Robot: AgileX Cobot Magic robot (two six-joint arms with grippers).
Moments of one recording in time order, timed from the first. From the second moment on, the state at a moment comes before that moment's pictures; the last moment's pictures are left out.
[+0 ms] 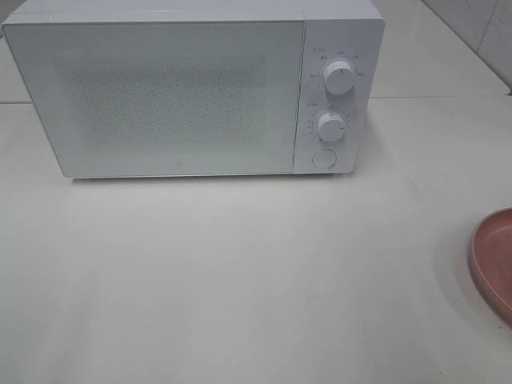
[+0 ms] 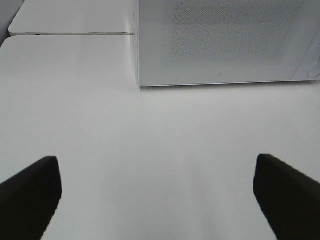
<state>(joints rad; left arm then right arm) 0.06 0.00 -0.50 -0.22 1.04 0.16 0.09 0.56 -0.47 -0.05 0.38 0.10</state>
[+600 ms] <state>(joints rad) 0.06 0.00 -0.50 -0.22 1.04 0.16 0.09 0.82 -0.36 -0.05 -0.12 0.10</state>
